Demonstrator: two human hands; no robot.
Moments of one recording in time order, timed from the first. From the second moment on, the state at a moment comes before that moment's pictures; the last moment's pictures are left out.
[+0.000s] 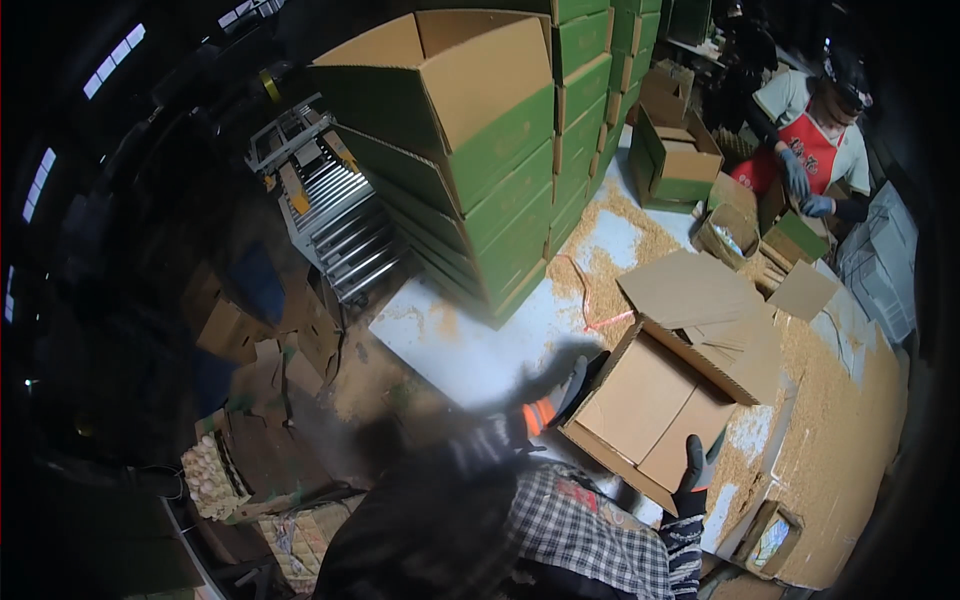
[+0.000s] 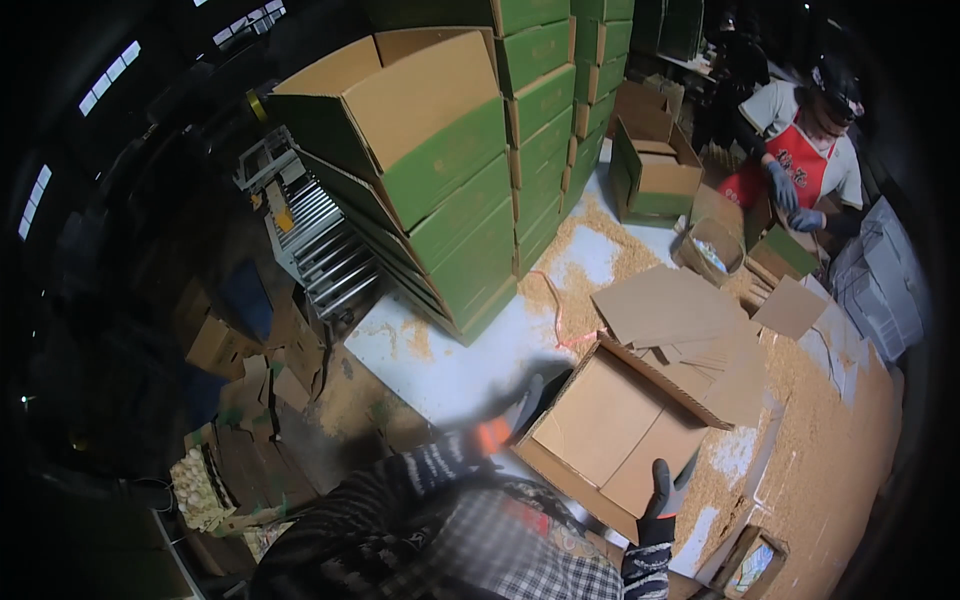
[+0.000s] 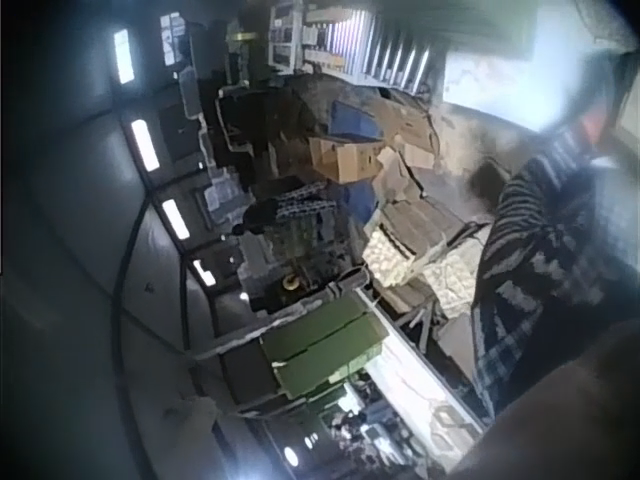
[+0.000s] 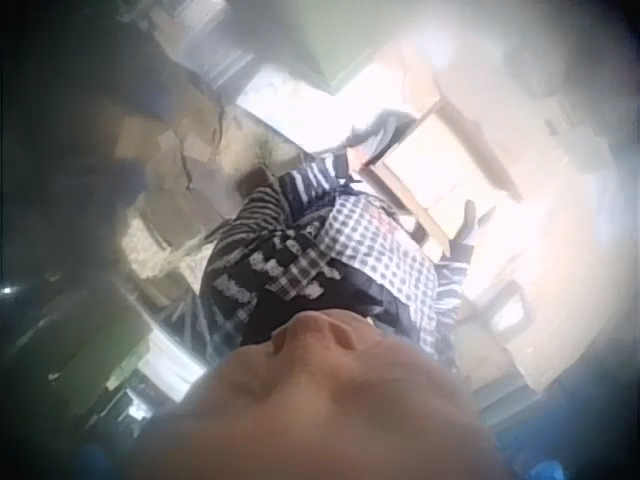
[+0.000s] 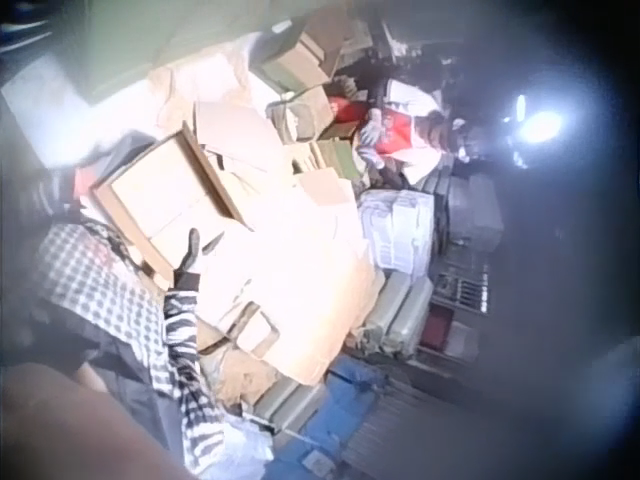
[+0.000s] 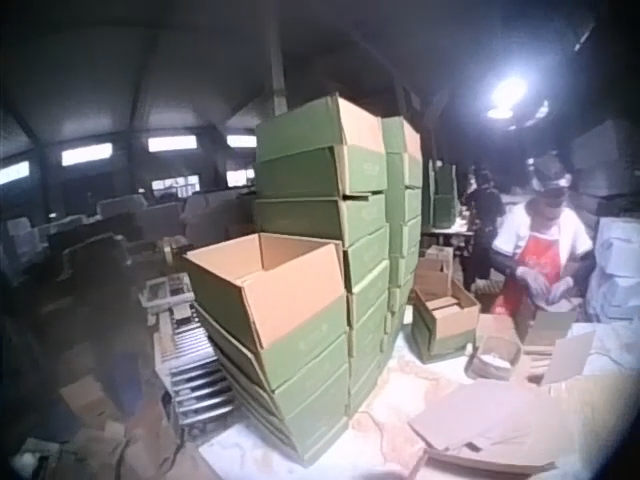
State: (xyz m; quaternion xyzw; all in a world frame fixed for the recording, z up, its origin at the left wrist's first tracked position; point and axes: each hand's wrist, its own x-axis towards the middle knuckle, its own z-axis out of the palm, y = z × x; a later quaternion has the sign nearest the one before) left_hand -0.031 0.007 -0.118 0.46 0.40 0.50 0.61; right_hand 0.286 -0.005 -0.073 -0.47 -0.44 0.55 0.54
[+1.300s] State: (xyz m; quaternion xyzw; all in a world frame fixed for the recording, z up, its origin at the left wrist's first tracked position) left_hand -0.378 -0.262 -0.291 0.06 0.69 0.70 0.17; right_hand -0.059 -0.095 -0.155 -0.26 -0.69 0.68 0.01
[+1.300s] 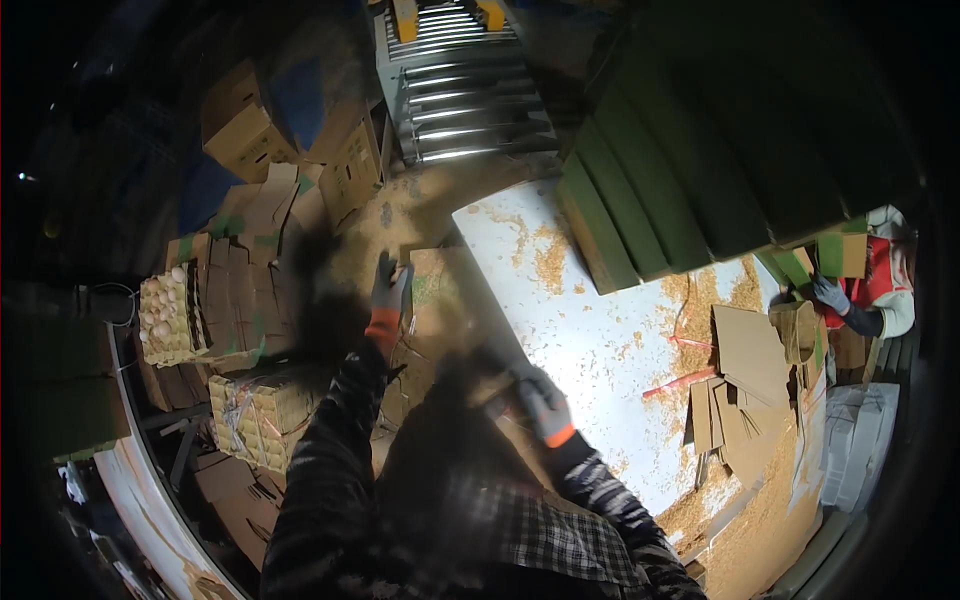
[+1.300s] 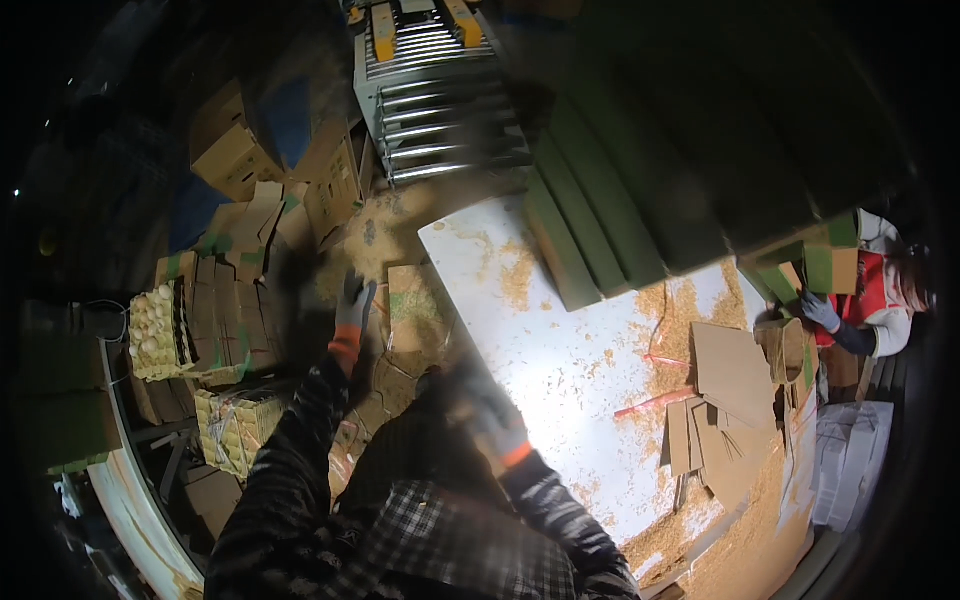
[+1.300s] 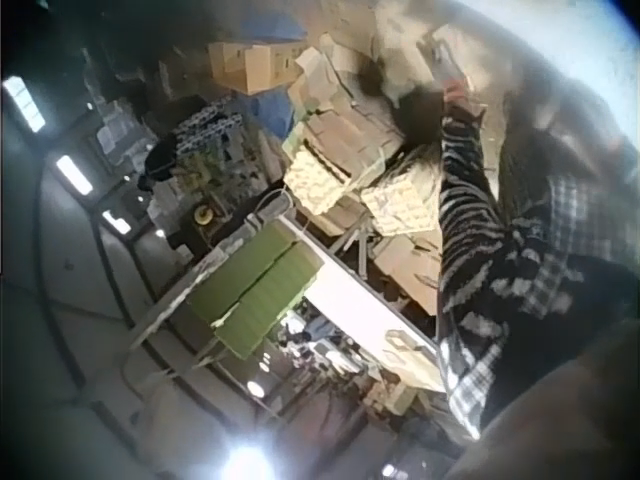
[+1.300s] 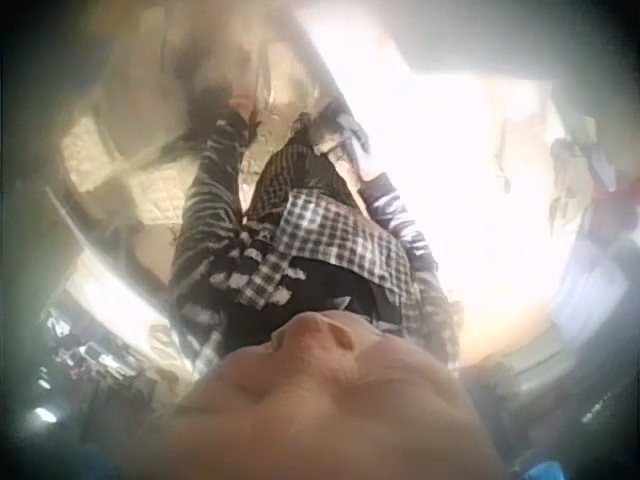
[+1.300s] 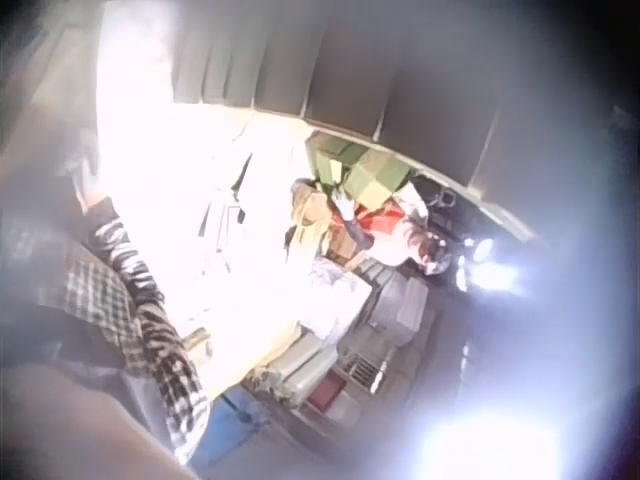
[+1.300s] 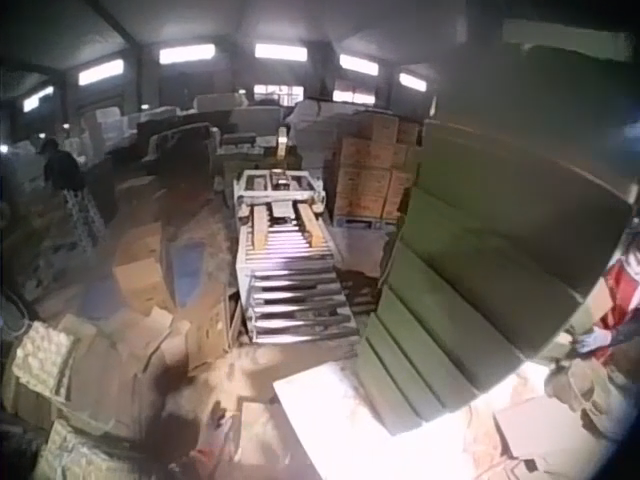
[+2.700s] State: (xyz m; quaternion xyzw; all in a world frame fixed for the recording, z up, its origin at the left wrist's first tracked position) left_hand -0.457 -0.423 -0.679 -0.15 0.48 0.69 0.51; right_hand -0.172 -0.054 -0.598 -0.56 -0.64 0.52 -0.09
